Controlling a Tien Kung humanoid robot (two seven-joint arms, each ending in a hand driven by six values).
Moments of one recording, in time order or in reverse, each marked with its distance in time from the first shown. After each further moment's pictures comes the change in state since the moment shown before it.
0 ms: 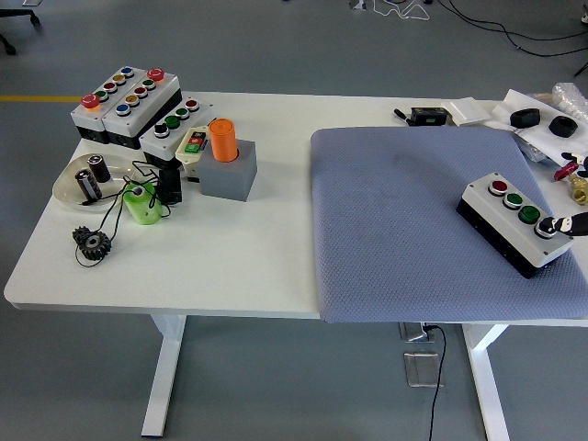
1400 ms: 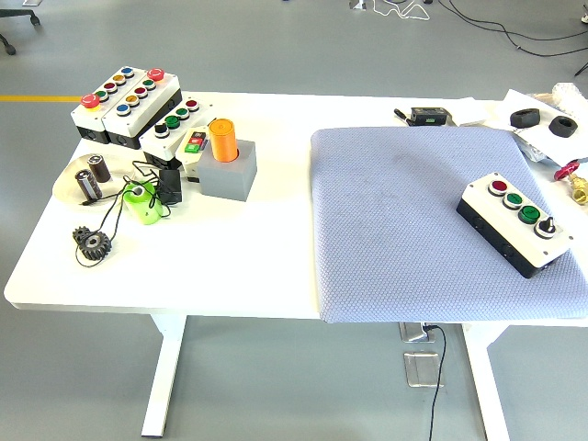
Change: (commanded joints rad) left arm 0.010 -0.005 -0.037 0.001 0.048 -0.003 0.011; right arm -0.100 -0.062 0.318 -0.080 1.218 0.133 0.285
